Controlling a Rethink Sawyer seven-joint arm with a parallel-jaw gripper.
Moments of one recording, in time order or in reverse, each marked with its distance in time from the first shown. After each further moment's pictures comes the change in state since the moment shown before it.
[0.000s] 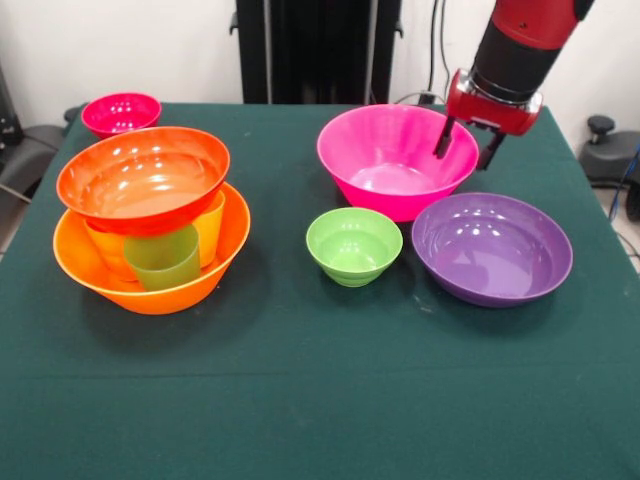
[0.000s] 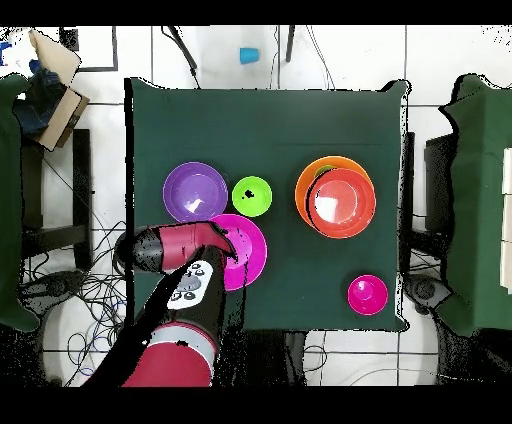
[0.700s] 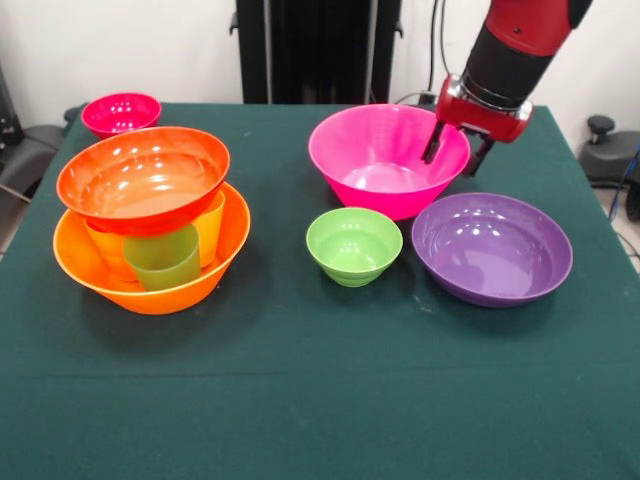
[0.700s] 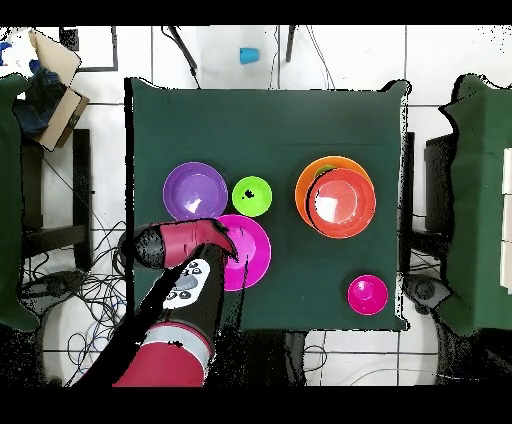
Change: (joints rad) arm 0.020 0.024 -0.047 -0.030 0.000 0.000 0.000
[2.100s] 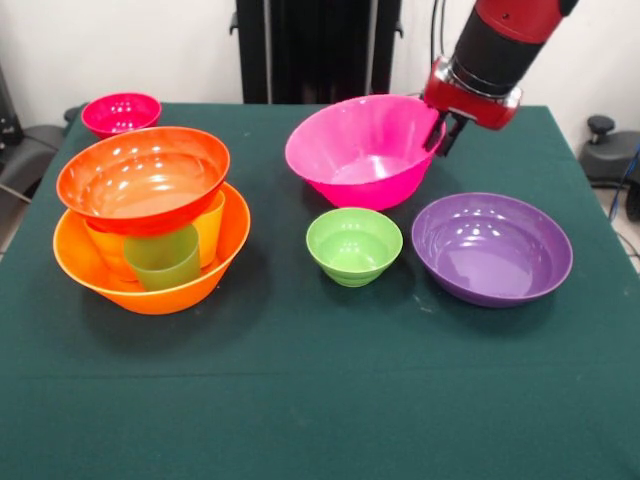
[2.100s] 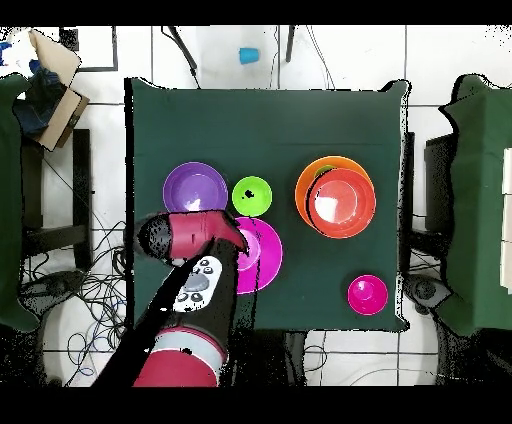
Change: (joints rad) arm -0.038 -0.038 -0.014 -0.032 0.000 0.152 0.000
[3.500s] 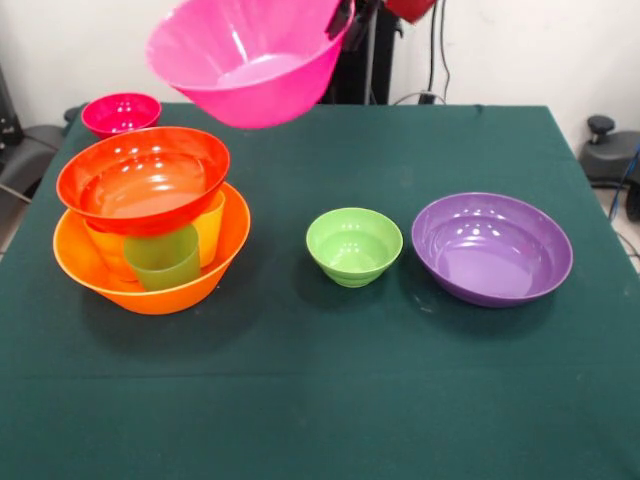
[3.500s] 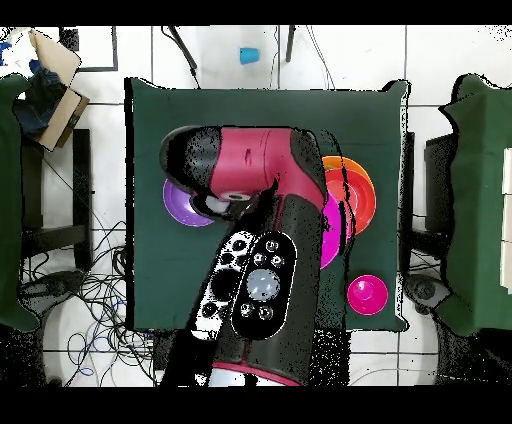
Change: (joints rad) arm -0.171 -0.139 -0.043 -0.371 -0.145 0.624 0.000
